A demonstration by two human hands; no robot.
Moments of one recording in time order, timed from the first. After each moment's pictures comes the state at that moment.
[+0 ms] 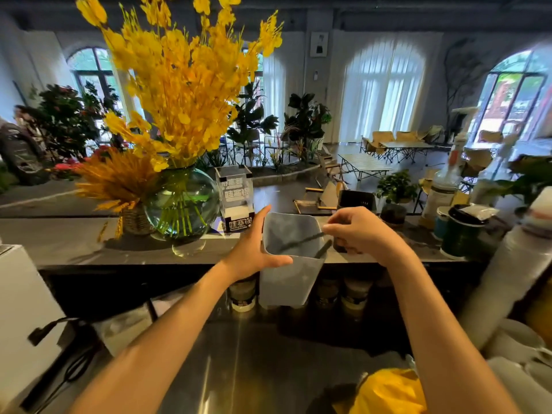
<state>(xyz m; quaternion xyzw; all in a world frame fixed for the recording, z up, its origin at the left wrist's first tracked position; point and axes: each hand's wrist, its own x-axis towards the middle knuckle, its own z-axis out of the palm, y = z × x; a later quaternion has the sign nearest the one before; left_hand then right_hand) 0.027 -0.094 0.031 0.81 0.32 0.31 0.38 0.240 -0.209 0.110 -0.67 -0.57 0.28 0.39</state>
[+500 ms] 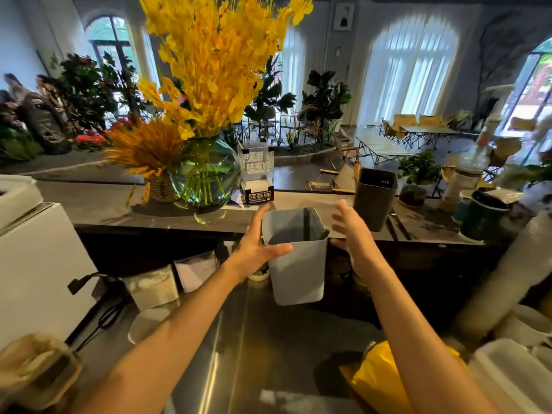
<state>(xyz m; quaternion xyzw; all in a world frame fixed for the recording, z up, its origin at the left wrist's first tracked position) -0.018 -0.141 -0.008 0.70 0.35 0.36 0.51 0.181 -0.209 0.043 -0.61 -0.40 0.38 0.57</state>
